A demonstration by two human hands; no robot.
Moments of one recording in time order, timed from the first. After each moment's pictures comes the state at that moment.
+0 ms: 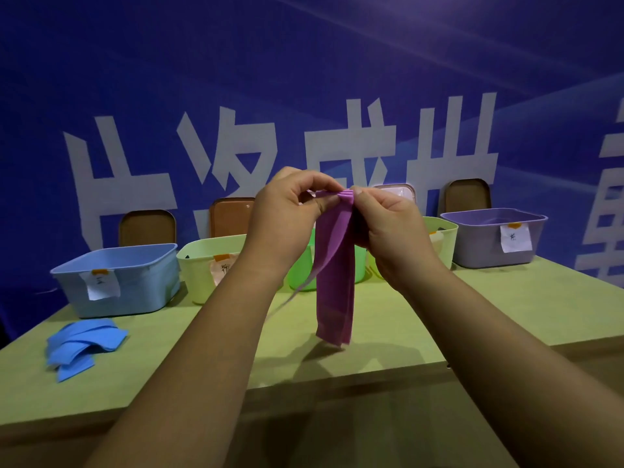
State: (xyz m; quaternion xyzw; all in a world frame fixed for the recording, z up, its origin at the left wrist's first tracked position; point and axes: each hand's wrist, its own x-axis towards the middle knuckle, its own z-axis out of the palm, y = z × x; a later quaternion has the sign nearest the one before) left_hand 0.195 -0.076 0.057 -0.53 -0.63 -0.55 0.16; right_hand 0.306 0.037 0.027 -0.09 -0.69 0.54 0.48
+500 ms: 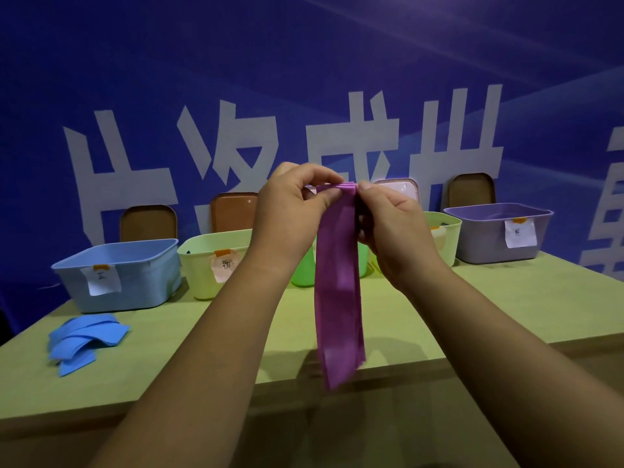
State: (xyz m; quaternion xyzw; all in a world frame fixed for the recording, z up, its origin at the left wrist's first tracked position) left_hand 0.194 -0.066 0.052 -0.50 -0.64 -0.56 0.18; right_hand 0.302 0.040 0.020 -0.08 -0.64 0.60 0.48
